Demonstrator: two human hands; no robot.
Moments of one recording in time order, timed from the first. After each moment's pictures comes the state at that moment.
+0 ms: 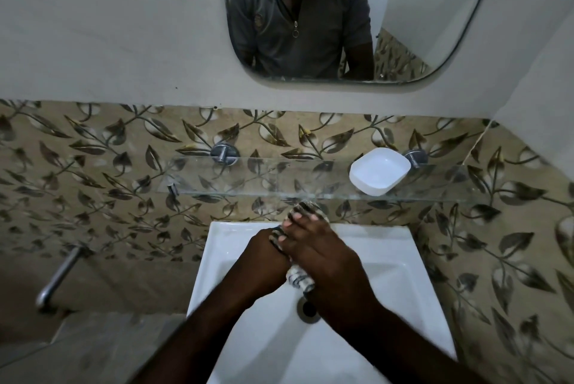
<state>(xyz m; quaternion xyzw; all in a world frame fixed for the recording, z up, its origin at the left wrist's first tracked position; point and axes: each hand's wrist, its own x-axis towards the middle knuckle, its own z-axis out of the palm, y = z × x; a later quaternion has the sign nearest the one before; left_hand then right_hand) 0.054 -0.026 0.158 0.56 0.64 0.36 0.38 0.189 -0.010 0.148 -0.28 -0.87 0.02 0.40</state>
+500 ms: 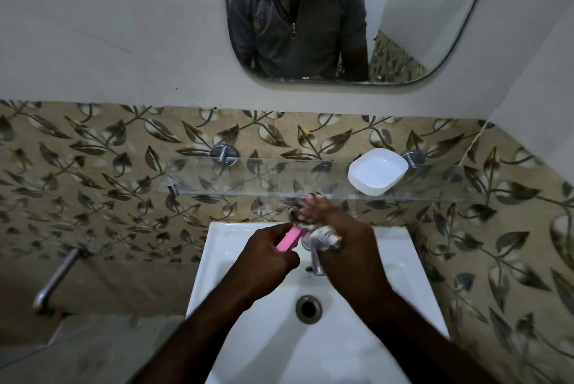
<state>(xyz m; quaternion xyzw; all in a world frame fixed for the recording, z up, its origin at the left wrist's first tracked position) 0.051 -0.032 0.157 0.50 0.62 0.41 0.45 0.197 0.002 0.169 -0.36 -0.76 0.24 0.48</state>
